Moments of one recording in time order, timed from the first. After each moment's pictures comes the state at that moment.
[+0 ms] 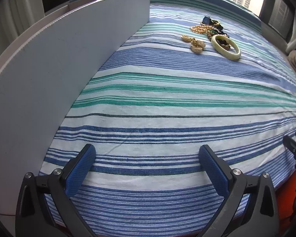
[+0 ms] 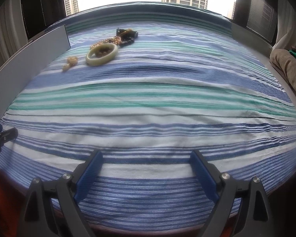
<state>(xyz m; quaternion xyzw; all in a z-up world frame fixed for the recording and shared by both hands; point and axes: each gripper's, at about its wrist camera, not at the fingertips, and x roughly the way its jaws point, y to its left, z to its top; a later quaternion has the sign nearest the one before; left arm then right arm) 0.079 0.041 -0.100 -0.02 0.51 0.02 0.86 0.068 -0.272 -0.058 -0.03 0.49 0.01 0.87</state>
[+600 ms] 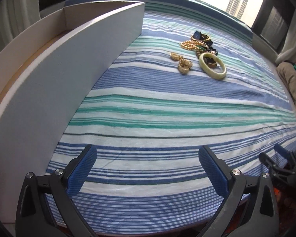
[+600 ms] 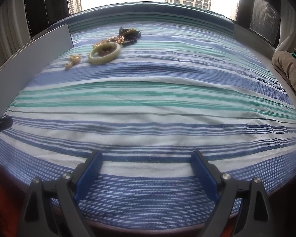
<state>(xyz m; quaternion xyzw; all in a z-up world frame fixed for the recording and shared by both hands) 0.093 0.044 -0.058 -0.07 0.50 -0.03 0.87 0.067 -0.272 -0.057 -0.04 0.48 0.03 0.87</state>
